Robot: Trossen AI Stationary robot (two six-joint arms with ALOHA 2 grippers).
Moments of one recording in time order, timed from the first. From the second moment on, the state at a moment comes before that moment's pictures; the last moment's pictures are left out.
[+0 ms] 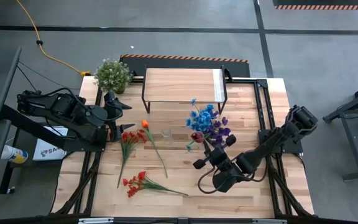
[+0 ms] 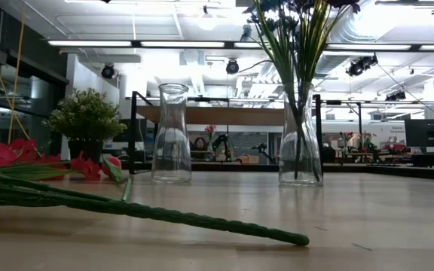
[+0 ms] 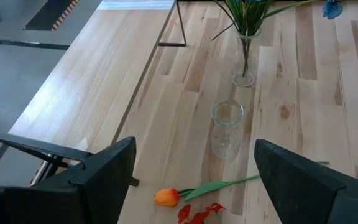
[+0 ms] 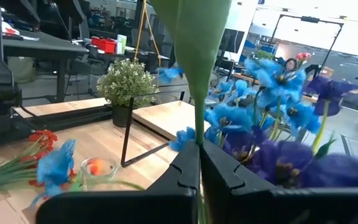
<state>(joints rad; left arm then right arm) -0.30 0.91 1.25 -1.07 -0.54 -0.26 0.61 1.66 1.14 -0.04 1.57 0.38</state>
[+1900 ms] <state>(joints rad) -0.30 0.91 1.25 -1.07 -0.54 -0.23 0.58 1.65 1.00 0.10 1.55 0.47</state>
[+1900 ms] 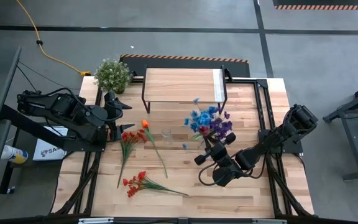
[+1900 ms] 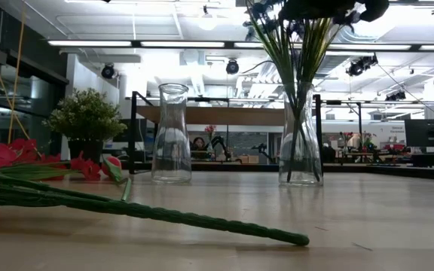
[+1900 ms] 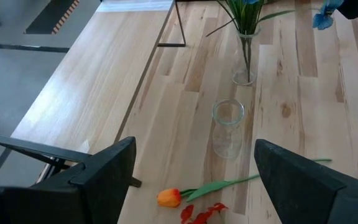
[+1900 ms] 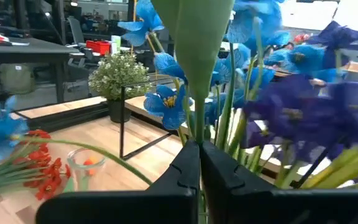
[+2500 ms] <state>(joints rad) -0.30 0.91 1.25 -1.07 -0.54 -0.21 0.58 1.65 1.00 0.11 1.50 0.48</state>
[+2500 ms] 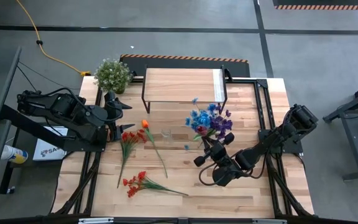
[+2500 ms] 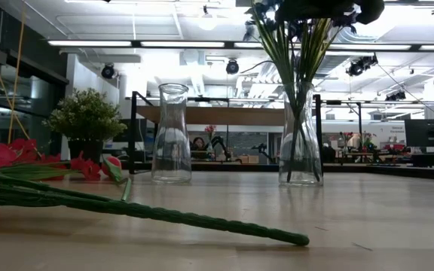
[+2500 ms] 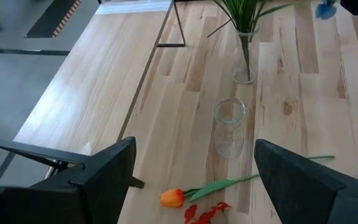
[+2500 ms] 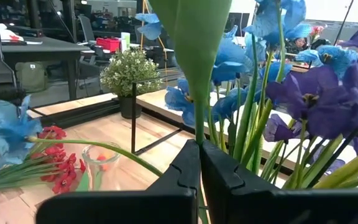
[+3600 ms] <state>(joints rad) -0.30 0.91 1.25 -1.06 -0.54 -0.21 0.59 1.65 1.00 -0.07 1.44 0.66</state>
